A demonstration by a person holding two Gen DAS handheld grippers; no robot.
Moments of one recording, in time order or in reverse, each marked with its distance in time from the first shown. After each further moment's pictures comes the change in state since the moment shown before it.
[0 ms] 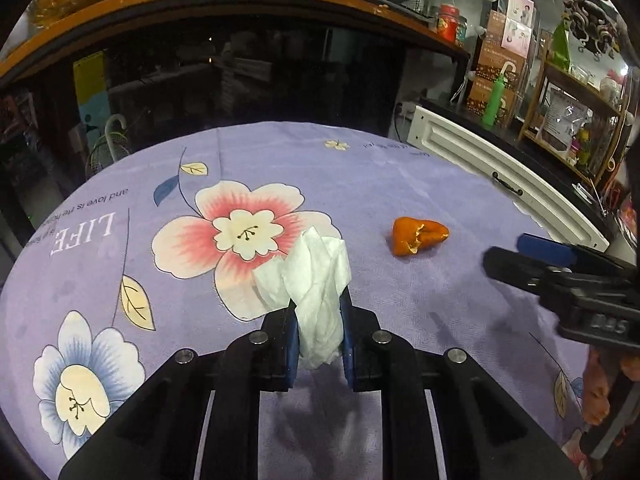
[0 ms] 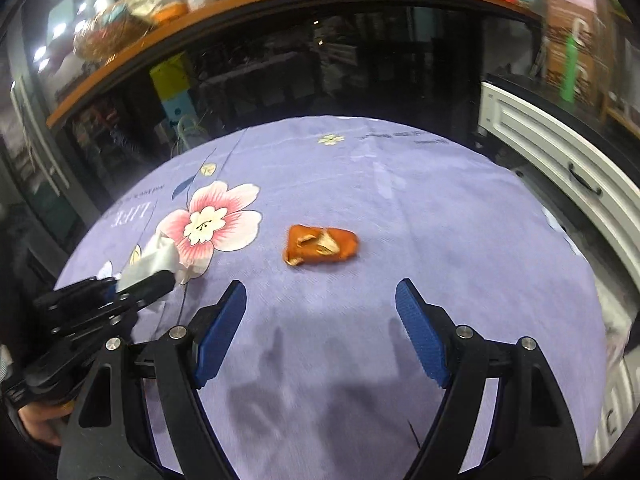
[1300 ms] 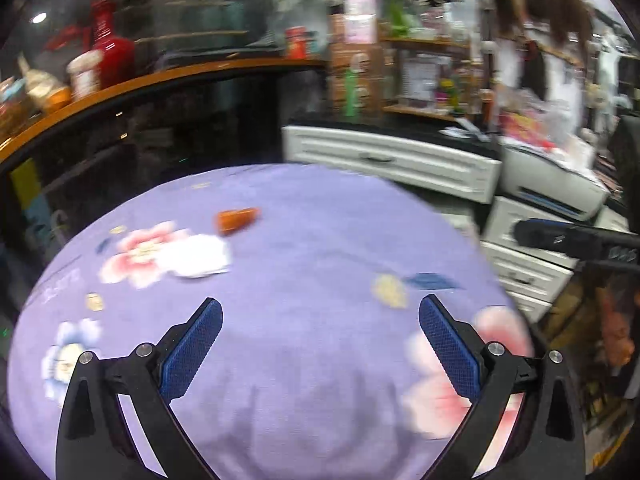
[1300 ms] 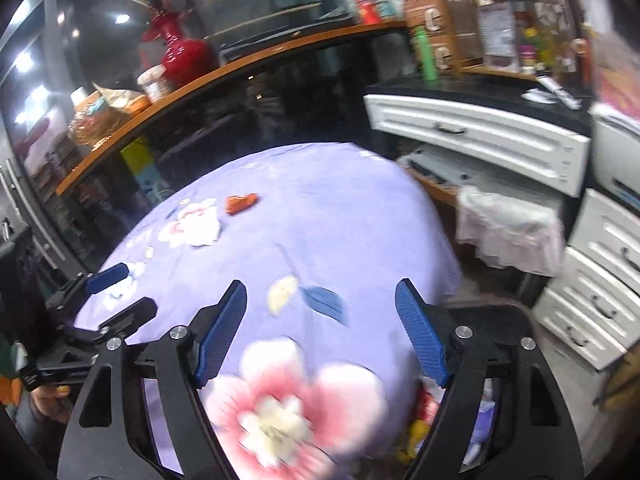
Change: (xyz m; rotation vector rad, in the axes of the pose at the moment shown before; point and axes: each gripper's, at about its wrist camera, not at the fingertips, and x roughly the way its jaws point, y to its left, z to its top) left arm -0.105 -0.114 -0.076 0.337 -0.113 -0.170; right arm -0.217 -0.074 -0.166 0.319 -0.202 -0.053
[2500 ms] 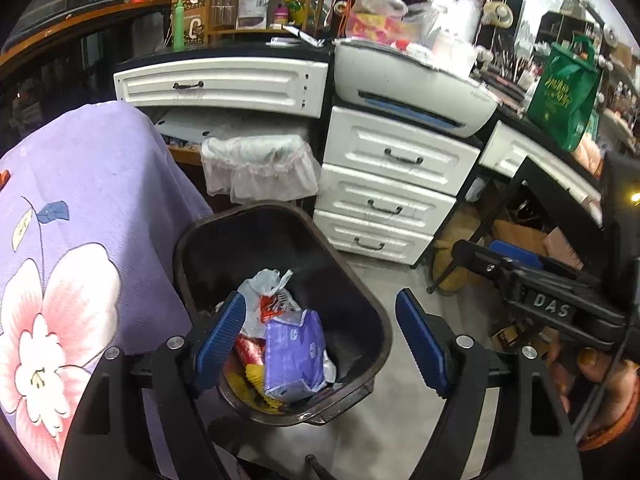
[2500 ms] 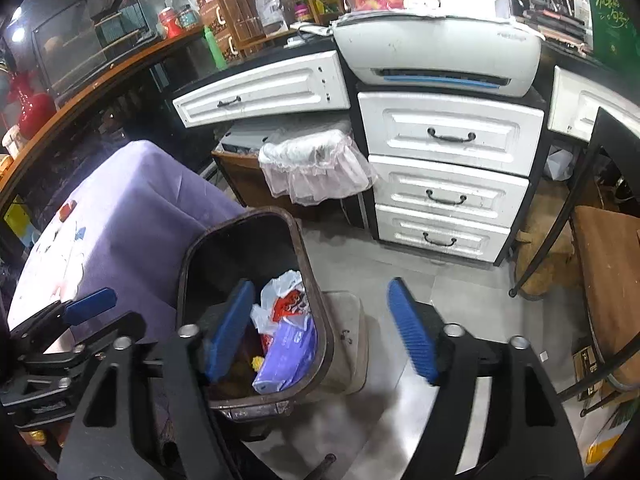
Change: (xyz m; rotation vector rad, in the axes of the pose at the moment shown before) left arm 0.042 -0.267 -0.055 0.115 0.203 -0.431; right arm -0.147 -0.206 -0.158 0.322 -0.057 -0.493
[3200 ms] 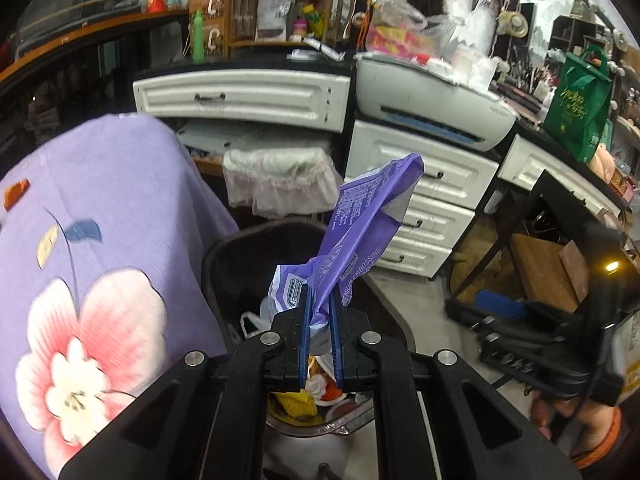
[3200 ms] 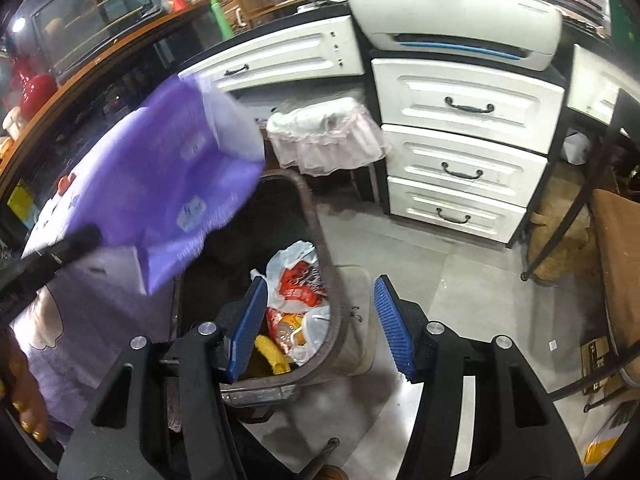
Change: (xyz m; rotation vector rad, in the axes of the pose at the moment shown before) left arm 0.004 0.011 0.008 -0.004 -0.010 0.082; right arm 0.031 0.004 -0.023 -0.011 0.093 0.016
